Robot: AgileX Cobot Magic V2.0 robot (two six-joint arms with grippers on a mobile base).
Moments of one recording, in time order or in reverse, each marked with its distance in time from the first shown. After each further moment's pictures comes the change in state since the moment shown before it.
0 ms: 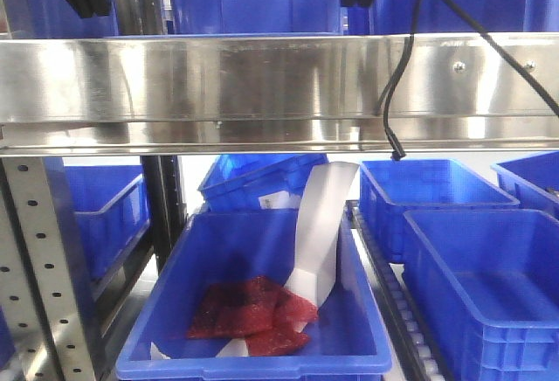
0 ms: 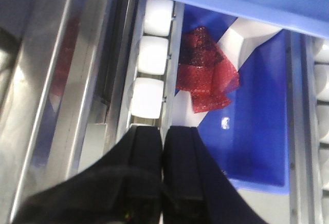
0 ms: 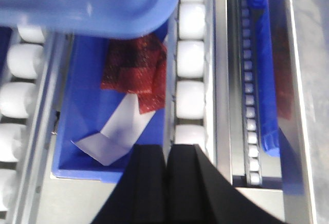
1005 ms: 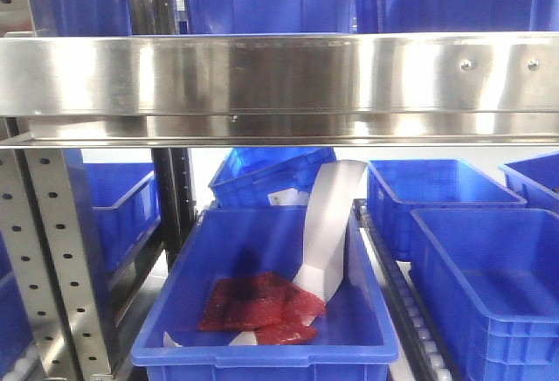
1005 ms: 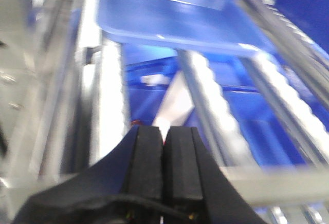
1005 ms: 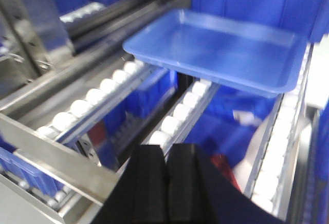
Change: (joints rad) left arm -0.109 -0.887 1.131 -0.101 -0.869 0.130; right arm 0.176 -0.806 1.008 -0.079 -0.847 -0.138
